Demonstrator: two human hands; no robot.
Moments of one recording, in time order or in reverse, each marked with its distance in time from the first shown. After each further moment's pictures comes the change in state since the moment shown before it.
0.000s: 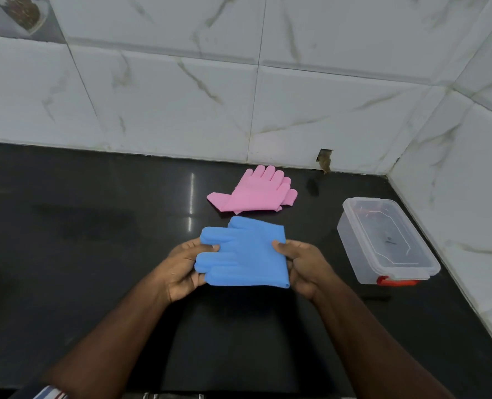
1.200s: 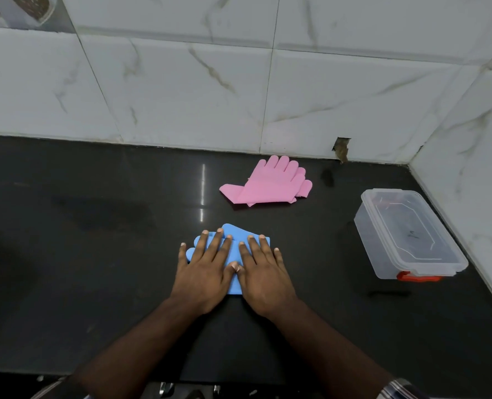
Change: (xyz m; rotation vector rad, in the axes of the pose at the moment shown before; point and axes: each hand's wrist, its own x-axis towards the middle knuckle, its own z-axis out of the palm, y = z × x) left_hand 0.010 -0.058 -0.025 1.912 0.383 0.278; right_hand 0.031 0.092 0.042 -1.741 0.010 -0.613
